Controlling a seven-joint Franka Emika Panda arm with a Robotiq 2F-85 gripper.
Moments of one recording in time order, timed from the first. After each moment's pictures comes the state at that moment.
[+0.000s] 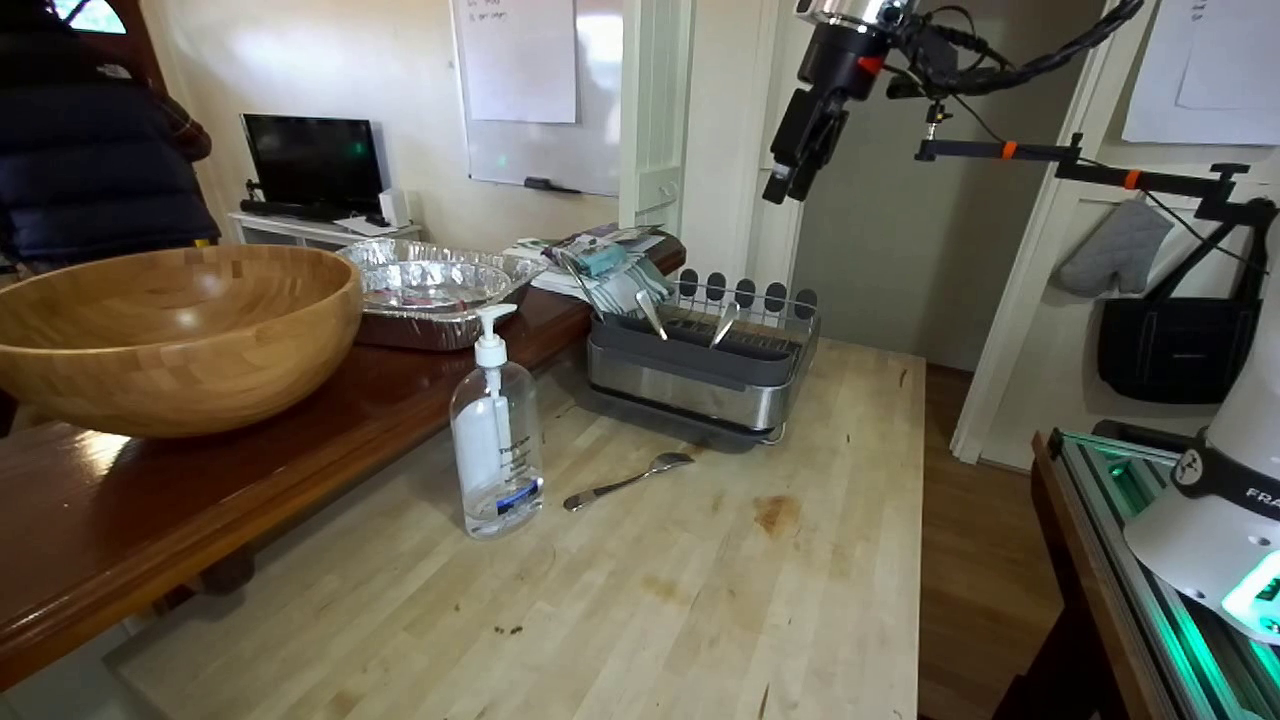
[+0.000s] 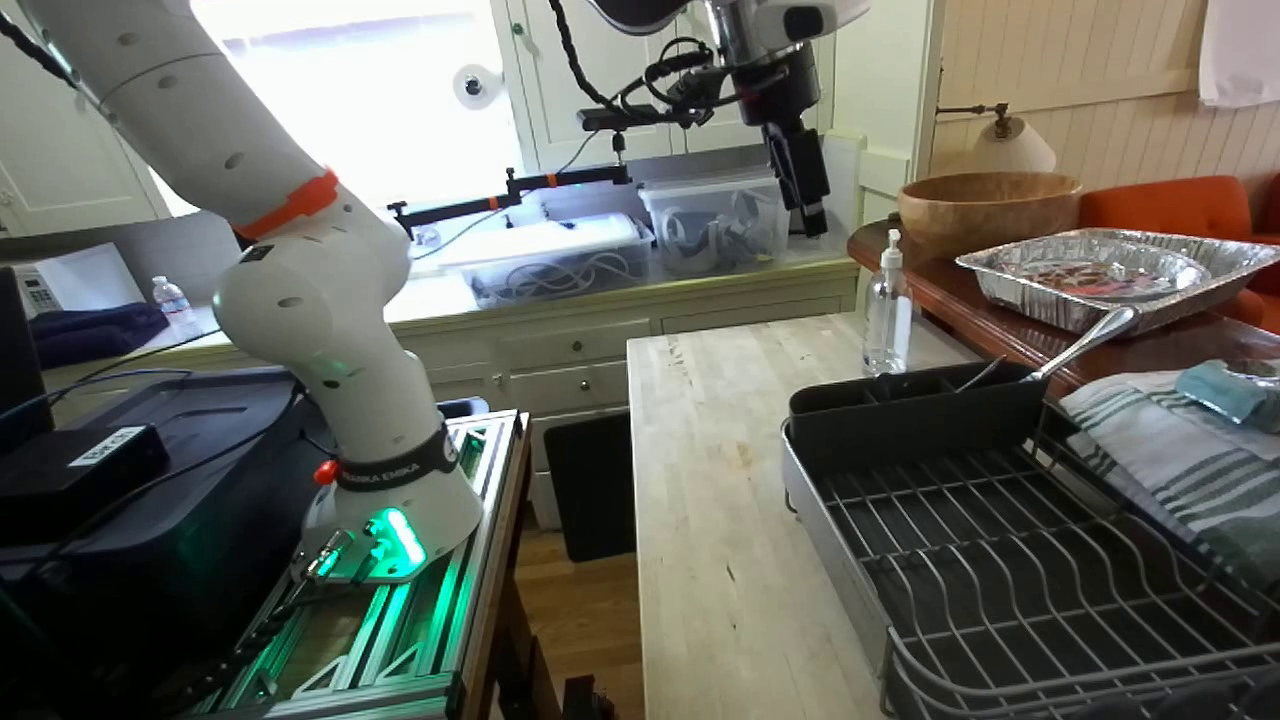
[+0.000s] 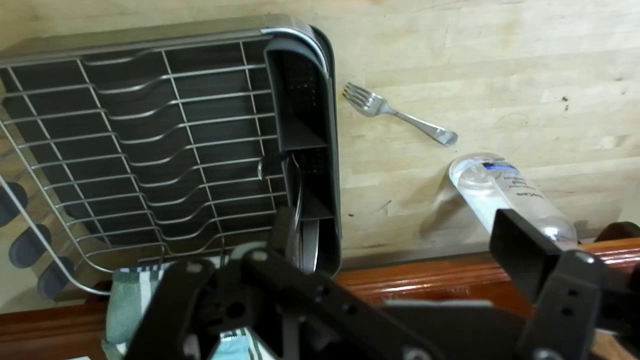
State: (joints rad) arm -0.01 -0.39 -0.01 -2.40 0.08 2.28 0.04
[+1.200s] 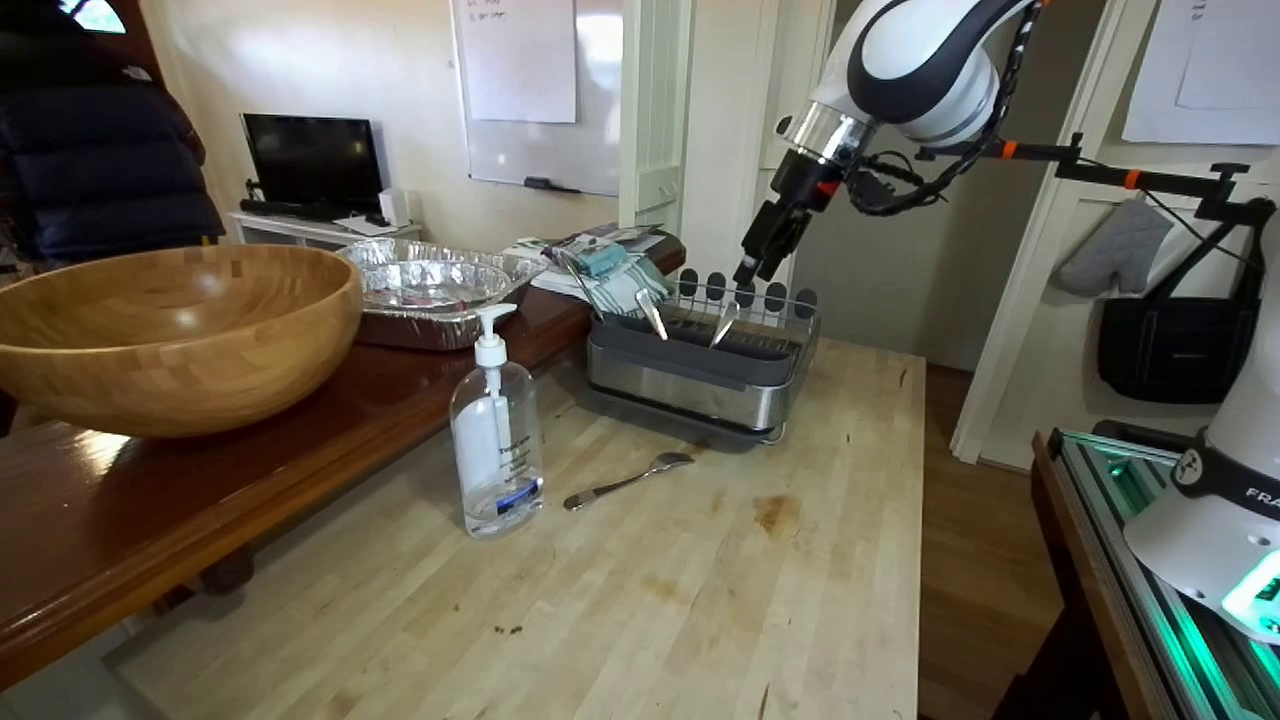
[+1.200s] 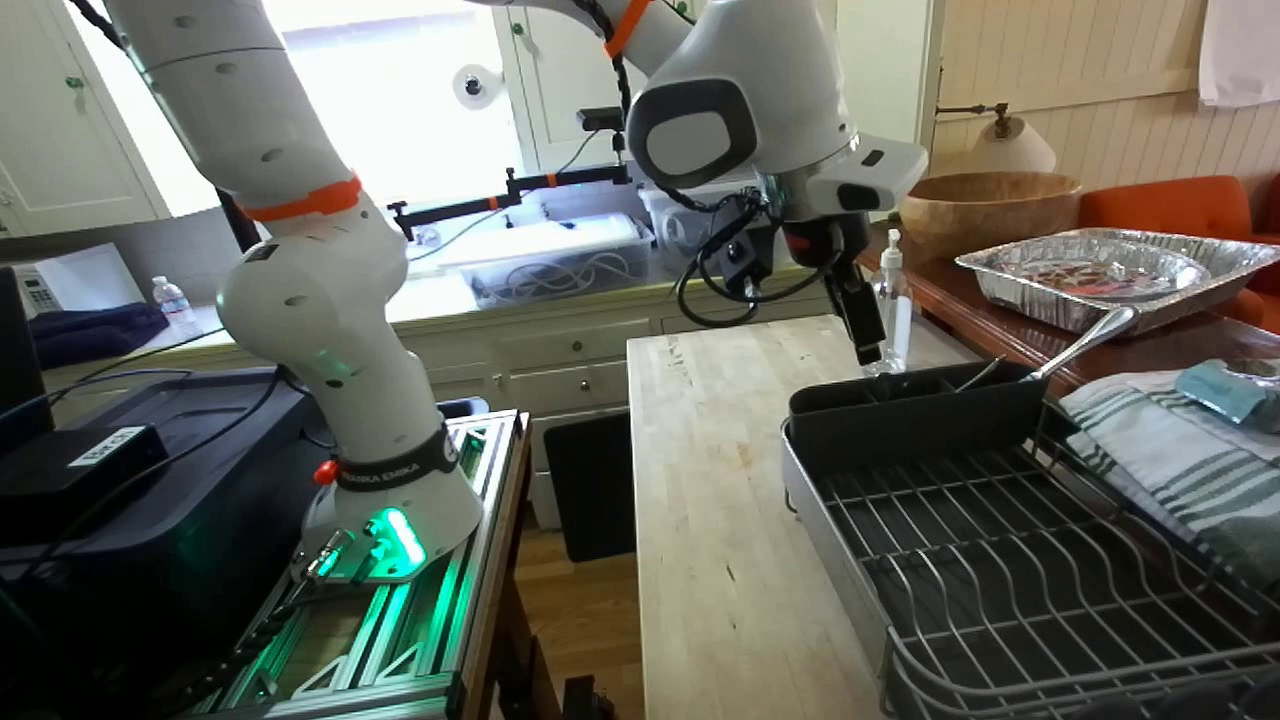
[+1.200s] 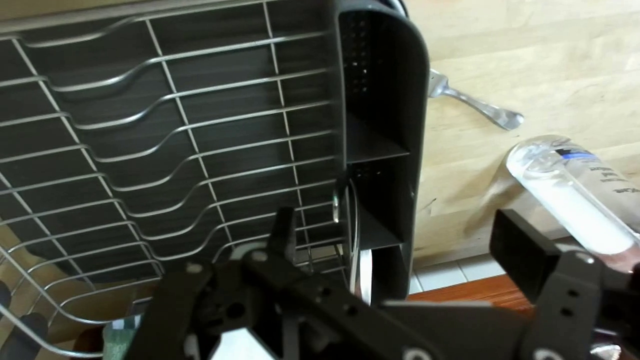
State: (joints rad) arm 0.03 -0.14 -0.16 -2.50 0.35 2.67 -0.30
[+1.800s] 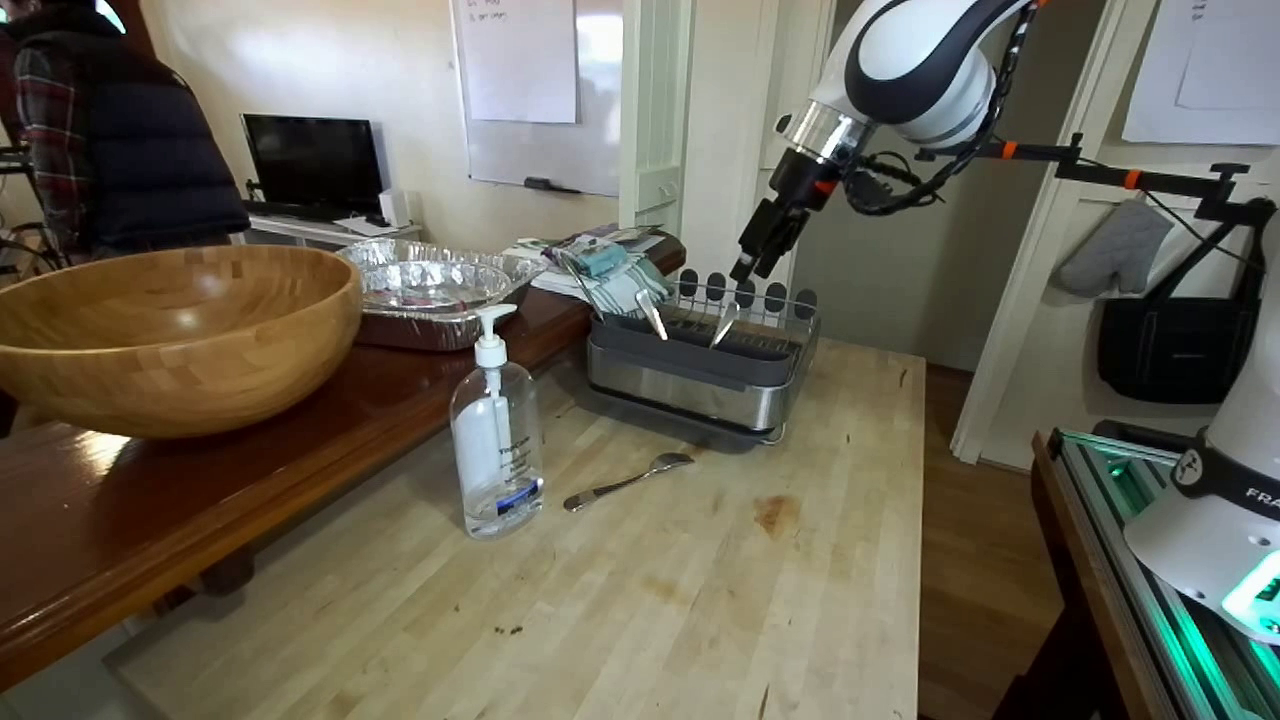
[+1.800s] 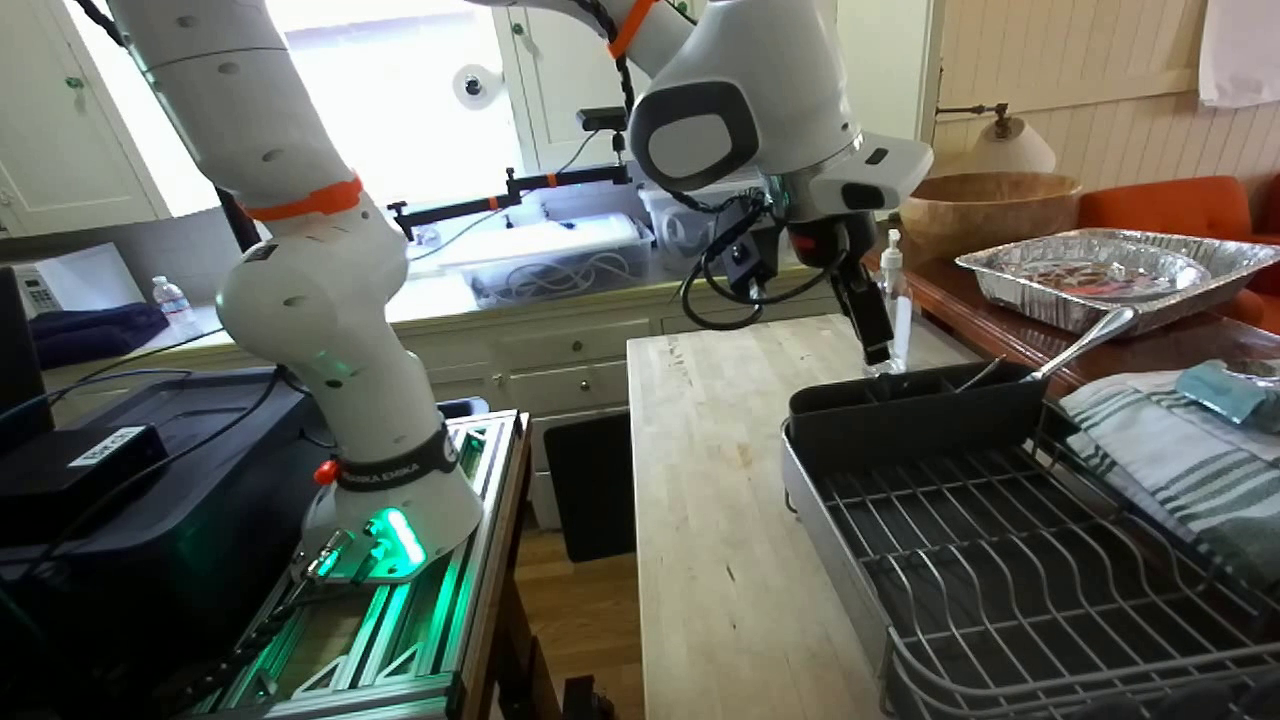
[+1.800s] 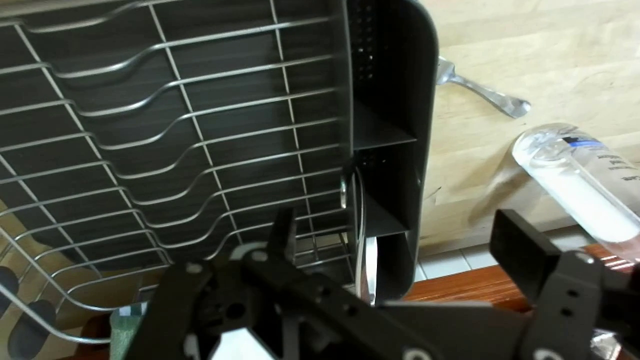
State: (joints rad) arm 0.02 -0.13 -0.16 -2.49 0.36 2.70 -0.31
